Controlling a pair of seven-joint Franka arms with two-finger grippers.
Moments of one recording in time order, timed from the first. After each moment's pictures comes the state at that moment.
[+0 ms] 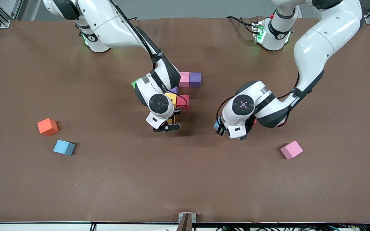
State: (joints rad) left arm 0.22 0.88 -0.96 -1.67 0.69 2.10 -2.09; right arm 0.71 0.74 -0.04 -1.52 0.20 2.06 0.46
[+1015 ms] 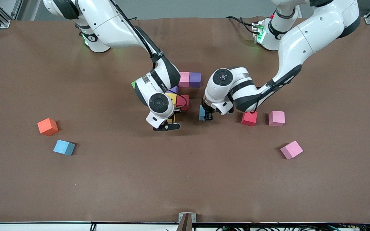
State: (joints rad) left arm 0.17 0.86 -0.98 -1.88 0.88 2.33 -2.78; right arm 0.71 0.74 -0.04 -1.53 0.20 2.06 0.46
